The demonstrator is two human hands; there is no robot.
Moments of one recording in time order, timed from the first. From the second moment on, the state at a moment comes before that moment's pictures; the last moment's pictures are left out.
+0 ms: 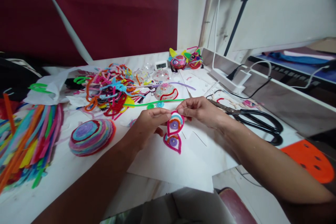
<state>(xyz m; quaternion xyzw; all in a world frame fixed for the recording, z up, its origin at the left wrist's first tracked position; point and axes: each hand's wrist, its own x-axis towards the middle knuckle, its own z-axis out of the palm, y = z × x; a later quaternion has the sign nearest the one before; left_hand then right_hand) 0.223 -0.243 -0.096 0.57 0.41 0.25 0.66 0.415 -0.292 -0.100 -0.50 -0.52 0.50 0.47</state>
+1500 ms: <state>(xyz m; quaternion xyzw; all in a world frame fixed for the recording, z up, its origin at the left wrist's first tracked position) 0.225 -0.247 -0.094 0.58 0.43 0.23 0.65 0.416 -0.290 -0.104 -0.53 -0.46 0.43 0.57</state>
